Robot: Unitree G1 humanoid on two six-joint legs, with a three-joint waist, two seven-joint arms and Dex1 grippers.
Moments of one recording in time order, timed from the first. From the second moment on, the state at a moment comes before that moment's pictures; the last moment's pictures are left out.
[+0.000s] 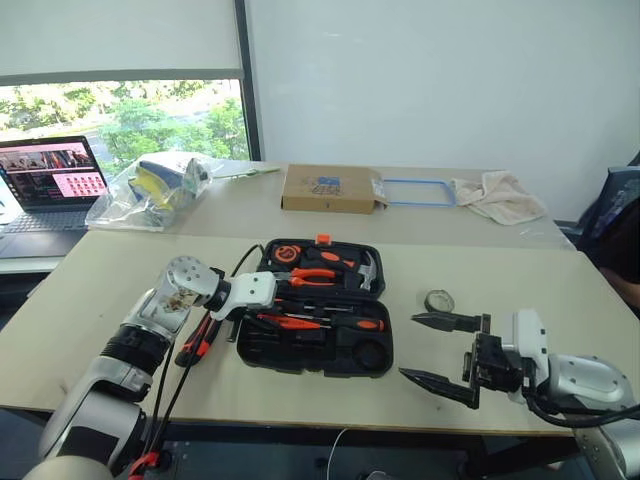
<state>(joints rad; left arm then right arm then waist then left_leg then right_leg) -0.79 0.68 -0.34 0.42 0.03 -0.03 -1.41 0.05 -0.72 -0.18 -0.45 0.57 0.18 1.05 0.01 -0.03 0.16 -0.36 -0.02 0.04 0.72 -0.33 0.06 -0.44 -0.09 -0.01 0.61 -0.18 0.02</state>
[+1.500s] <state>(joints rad) -0.74 0.62 -0.20 0.39 -0.11 0.12 -1.32 -0.02 -0.70 -0.15 -0.41 0.56 0.18 1.04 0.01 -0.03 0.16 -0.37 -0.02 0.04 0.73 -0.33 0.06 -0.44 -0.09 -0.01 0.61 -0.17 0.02</state>
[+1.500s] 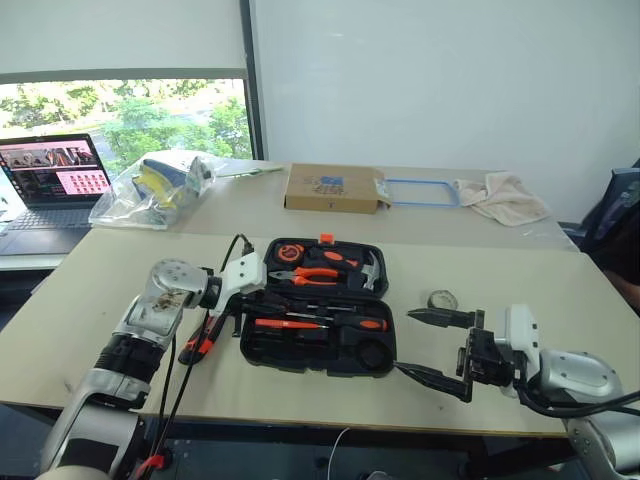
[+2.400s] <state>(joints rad) -0.64 0.63 -0.24 0.28 -0.08 0.15 -1.30 -0.01 -0.68 -0.13 -0.40 0.55 0.18 1.04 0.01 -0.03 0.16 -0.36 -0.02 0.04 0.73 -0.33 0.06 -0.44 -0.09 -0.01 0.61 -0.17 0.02</state>
